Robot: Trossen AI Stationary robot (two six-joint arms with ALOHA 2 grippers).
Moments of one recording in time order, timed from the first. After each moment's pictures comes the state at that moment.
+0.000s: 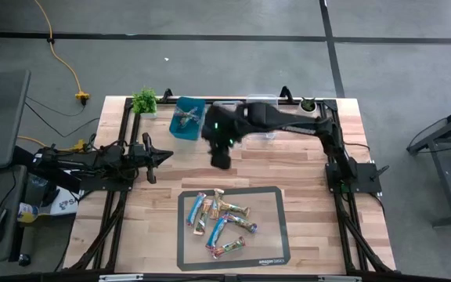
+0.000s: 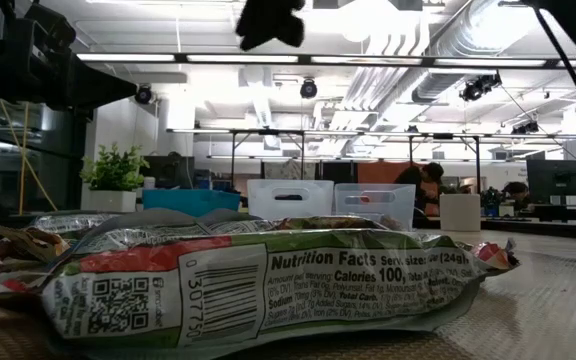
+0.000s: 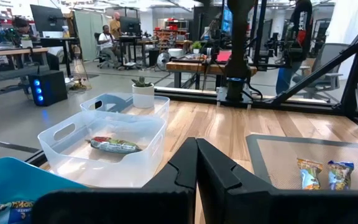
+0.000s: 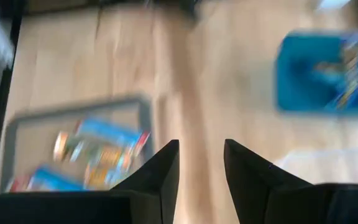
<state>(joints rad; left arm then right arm) -0.10 0.03 0.02 0.04 -0.35 -0.01 -0.08 2.10 2.31 -1.11 -0.11 0.06</state>
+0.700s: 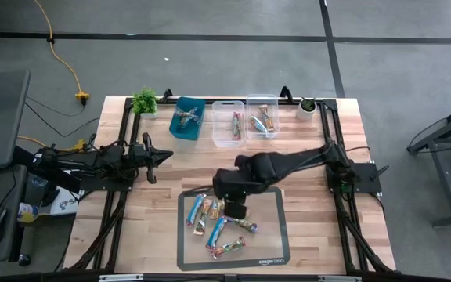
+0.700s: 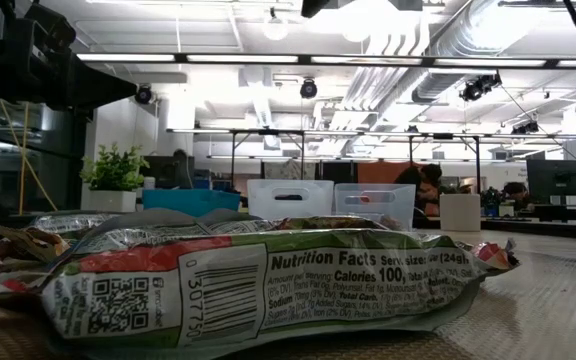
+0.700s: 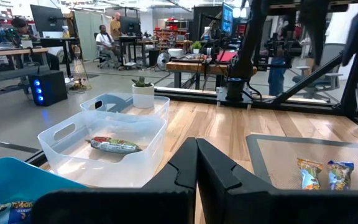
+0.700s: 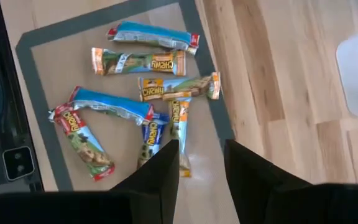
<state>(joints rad) -0.10 0.03 0.02 0.04 -0.35 -0.01 0.27 2.11 2.31 -1.41 0.12 0.50</state>
